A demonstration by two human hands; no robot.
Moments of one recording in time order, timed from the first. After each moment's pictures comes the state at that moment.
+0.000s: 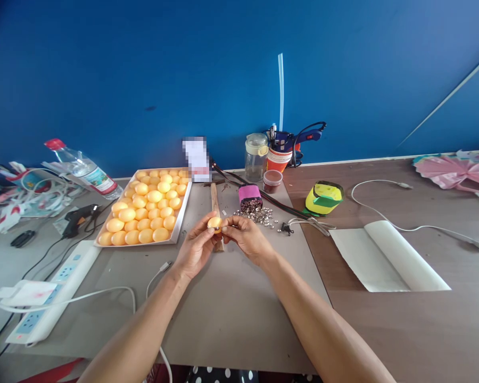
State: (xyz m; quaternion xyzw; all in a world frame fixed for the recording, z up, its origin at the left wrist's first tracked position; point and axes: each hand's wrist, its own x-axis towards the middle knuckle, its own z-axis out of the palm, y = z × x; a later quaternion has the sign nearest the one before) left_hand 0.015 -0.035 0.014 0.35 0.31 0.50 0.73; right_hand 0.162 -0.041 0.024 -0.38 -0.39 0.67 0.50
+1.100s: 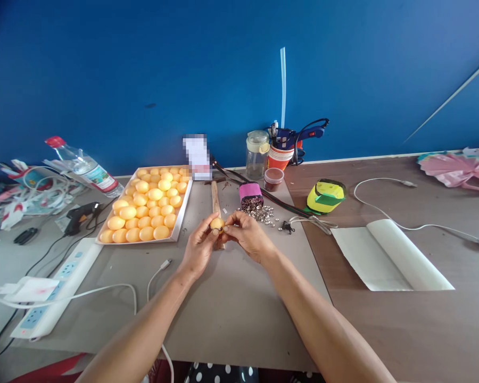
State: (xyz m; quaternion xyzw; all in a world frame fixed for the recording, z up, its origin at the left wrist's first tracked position) left_hand 0.017 -0.044 0.011 0.50 0.44 0.47 0.58; right_hand 0.164 -0.041 0.025 -0.40 -0.38 0.67 0.49
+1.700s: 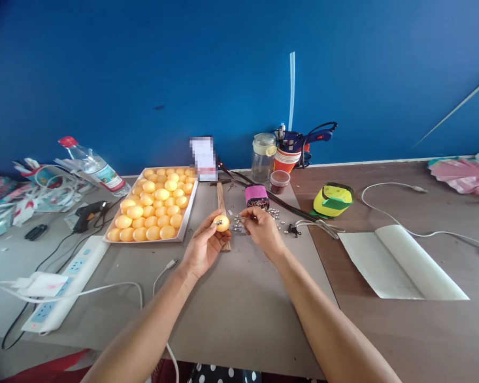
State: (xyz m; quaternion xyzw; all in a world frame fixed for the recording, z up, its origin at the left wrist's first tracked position) left_hand 0.018 -0.038 0.018 0.28 0.32 0.51 0.75; right_hand 0.181 -0.031 0.016 -0.57 -0.49 0.43 0.50
